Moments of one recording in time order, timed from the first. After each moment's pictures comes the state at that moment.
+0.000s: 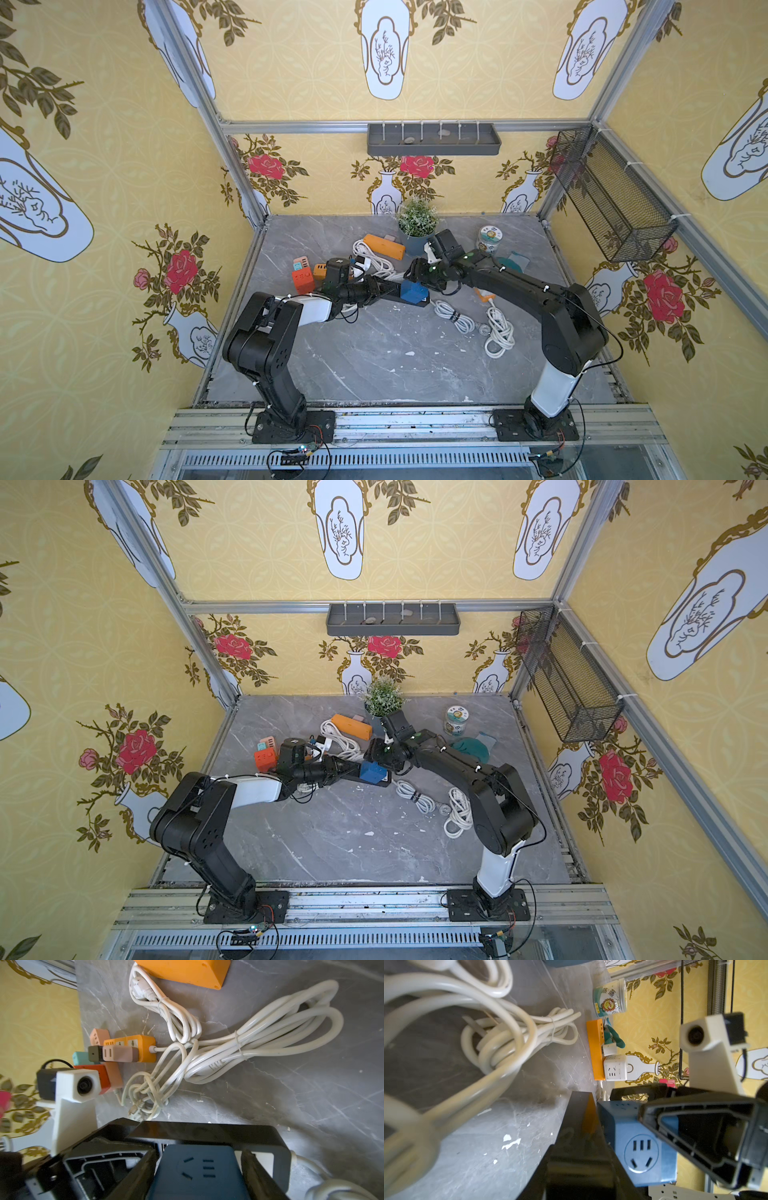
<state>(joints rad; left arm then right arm) -0.34 1.73 0.75 0.37 0.77 -0.88 0.62 1.78 1.35 -0.49 -0.33 0.78</state>
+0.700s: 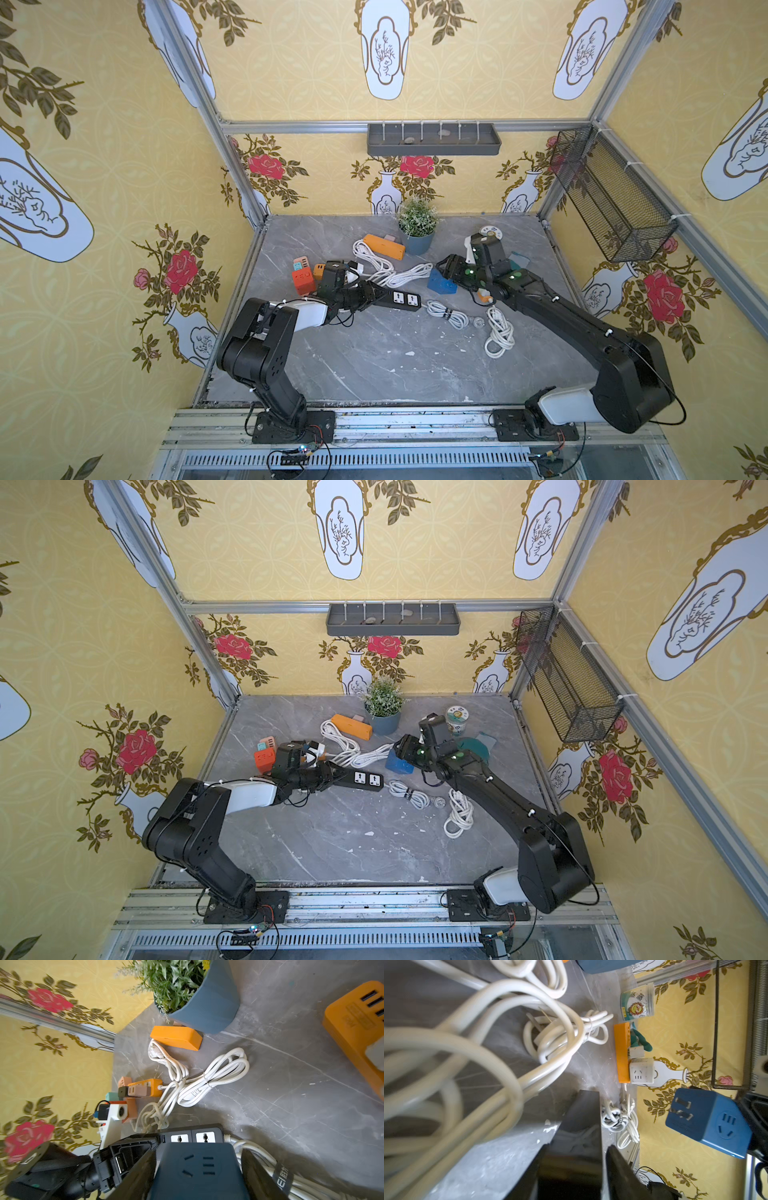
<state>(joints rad) -0.32 1.63 0.69 0.25 0.66 -0.80 0.52 1.36 0.96 -0.26 -0.23 0.83</state>
